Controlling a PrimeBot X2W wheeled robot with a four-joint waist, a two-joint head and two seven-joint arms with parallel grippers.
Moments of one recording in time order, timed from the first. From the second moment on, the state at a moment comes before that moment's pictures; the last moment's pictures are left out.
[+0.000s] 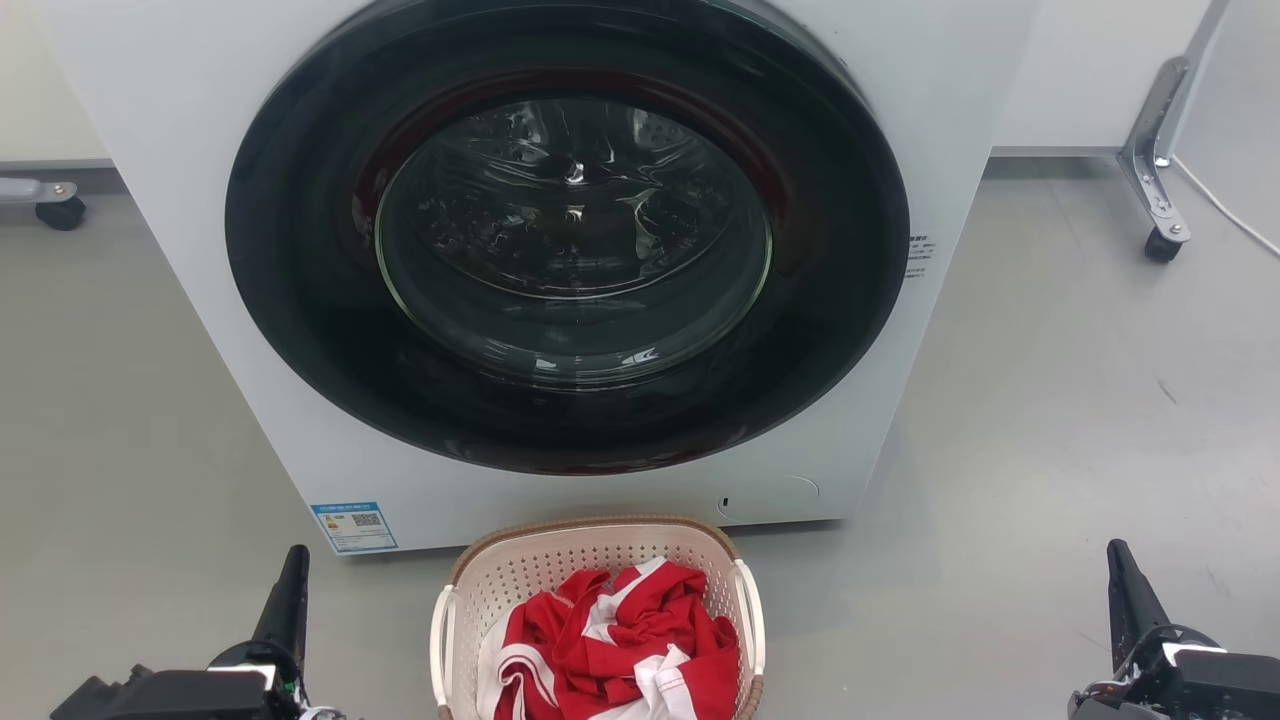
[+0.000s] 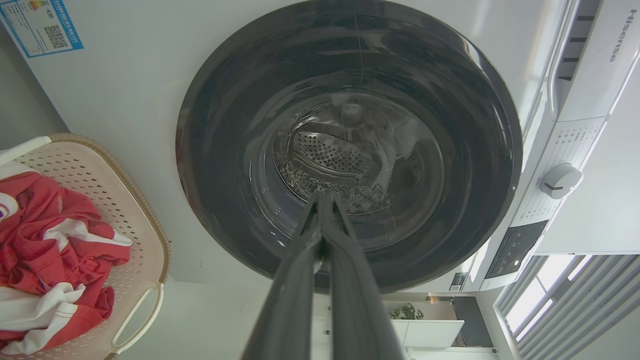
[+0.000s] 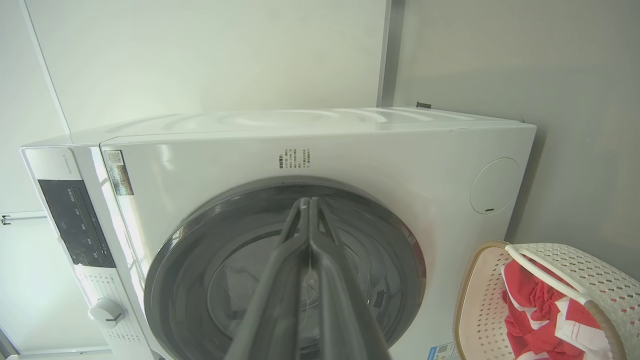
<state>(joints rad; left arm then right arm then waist) -0.08 0.04 0.09 0.30 -1.60 -0.12 0.11 -0.09 -0.04 -0.13 0.30 1.60 0.12 0.11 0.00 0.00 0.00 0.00</state>
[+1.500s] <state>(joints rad) -0.08 0.04 0.09 0.30 -1.60 -0.12 0.11 -0.09 -0.04 -0.13 0.30 1.60 0.12 0.11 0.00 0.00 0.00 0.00</state>
